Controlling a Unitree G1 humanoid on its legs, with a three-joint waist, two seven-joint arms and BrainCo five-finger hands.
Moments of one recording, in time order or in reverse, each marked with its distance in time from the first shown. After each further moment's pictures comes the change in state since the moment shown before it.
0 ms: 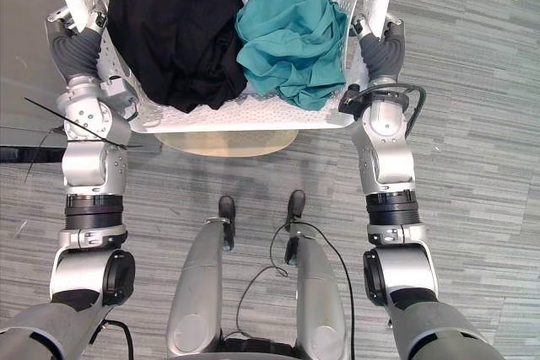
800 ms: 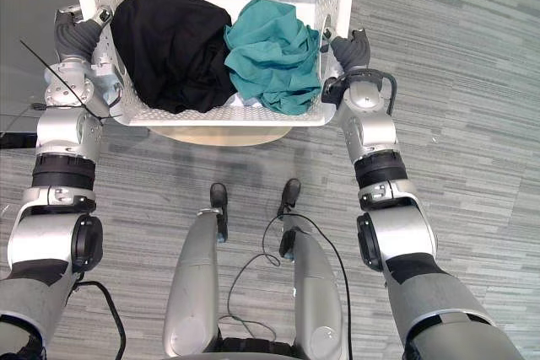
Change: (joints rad) left arm -0.271 0.176 -0.097 0.505 -0.100 0.024 -0.126; right arm -0.314 0.014 0.052 0.526 0.069 0.041 0.057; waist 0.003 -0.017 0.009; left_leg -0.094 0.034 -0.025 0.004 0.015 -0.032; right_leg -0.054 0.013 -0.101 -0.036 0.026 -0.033
